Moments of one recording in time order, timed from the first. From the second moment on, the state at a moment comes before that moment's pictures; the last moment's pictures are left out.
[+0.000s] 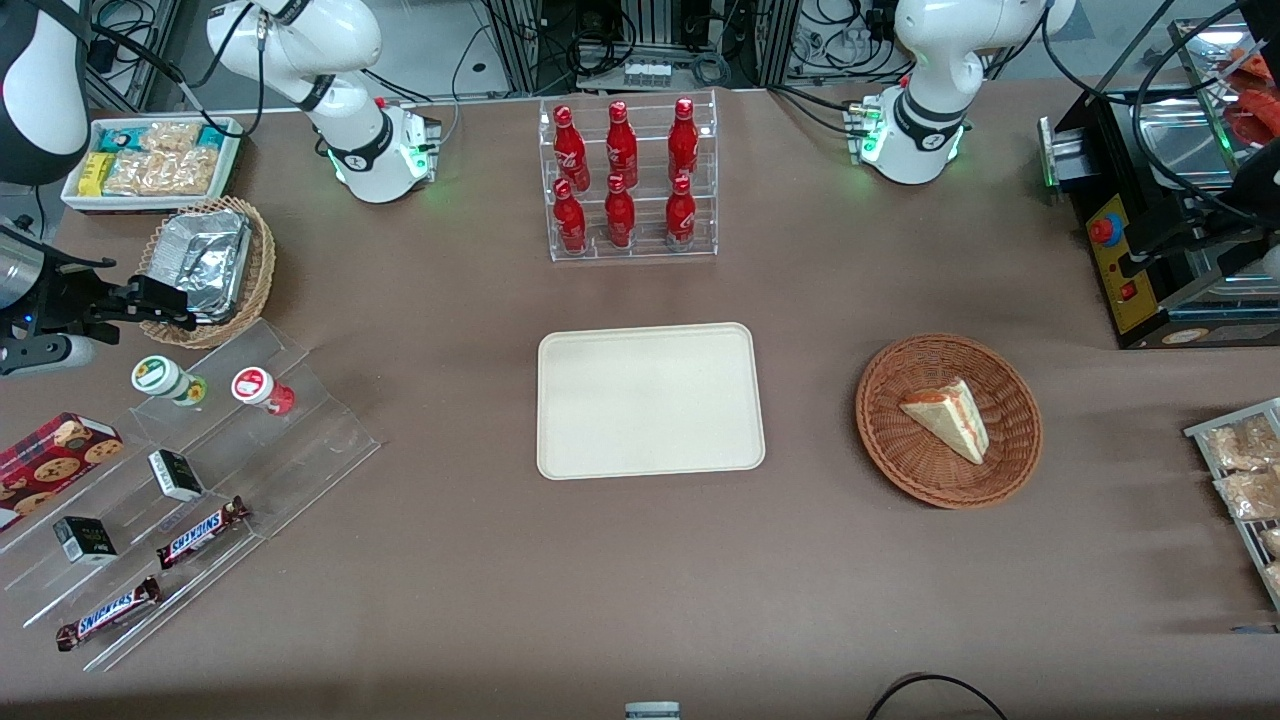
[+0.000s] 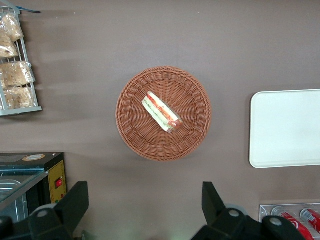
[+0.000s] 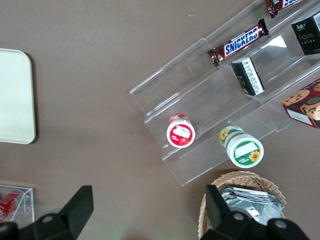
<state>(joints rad) 0.01 -0.02 -0.11 -1.73 0.03 1.62 -0.20</state>
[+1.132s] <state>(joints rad) -0.19 0.11 -0.13 -1.82 0.03 1.88 -0.96</state>
